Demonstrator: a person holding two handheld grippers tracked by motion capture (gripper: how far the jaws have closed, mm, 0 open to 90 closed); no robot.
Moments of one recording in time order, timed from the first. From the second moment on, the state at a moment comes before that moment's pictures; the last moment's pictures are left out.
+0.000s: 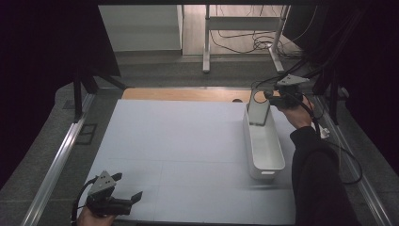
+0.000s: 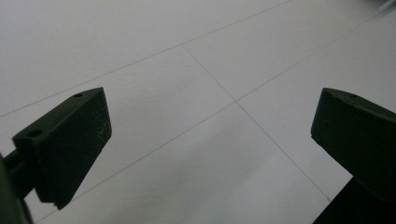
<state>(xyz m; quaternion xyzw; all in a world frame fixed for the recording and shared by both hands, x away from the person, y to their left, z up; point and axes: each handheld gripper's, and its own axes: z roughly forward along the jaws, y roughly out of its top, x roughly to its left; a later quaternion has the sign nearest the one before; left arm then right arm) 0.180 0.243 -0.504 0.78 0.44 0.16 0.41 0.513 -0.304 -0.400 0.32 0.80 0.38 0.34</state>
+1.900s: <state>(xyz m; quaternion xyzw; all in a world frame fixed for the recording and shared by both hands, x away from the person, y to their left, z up) 0.180 0.249 -0.505 0.78 0.43 0.13 0.44 0.397 -0.304 -0.402 0.42 0.80 0.39 0.19</state>
